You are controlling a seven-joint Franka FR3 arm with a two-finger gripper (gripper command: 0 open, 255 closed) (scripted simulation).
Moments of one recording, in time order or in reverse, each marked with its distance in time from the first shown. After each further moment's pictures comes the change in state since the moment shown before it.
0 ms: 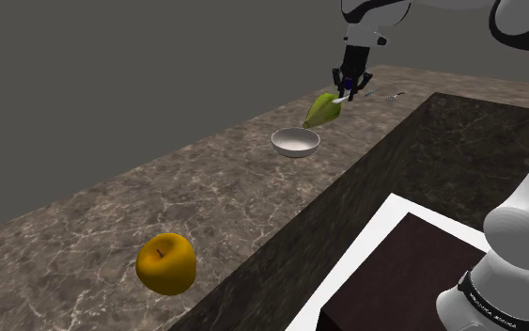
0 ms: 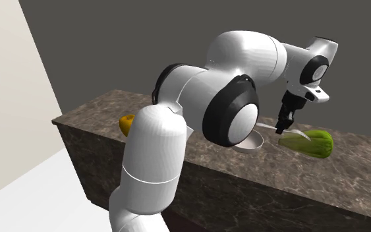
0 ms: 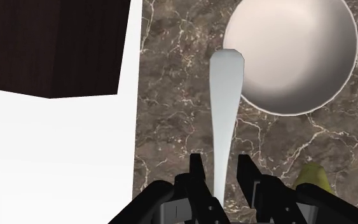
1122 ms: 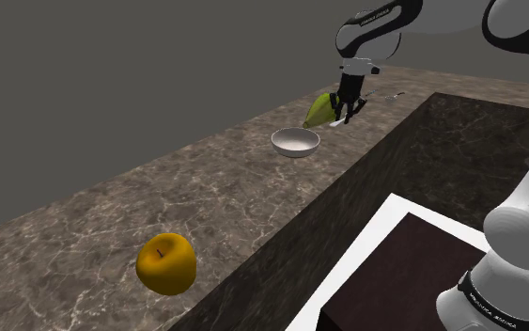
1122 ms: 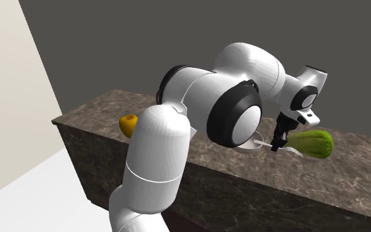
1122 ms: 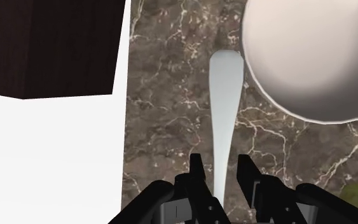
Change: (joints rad) arm 0.000 0.031 -0.001 -0.182 0.003 0.212 -0.025
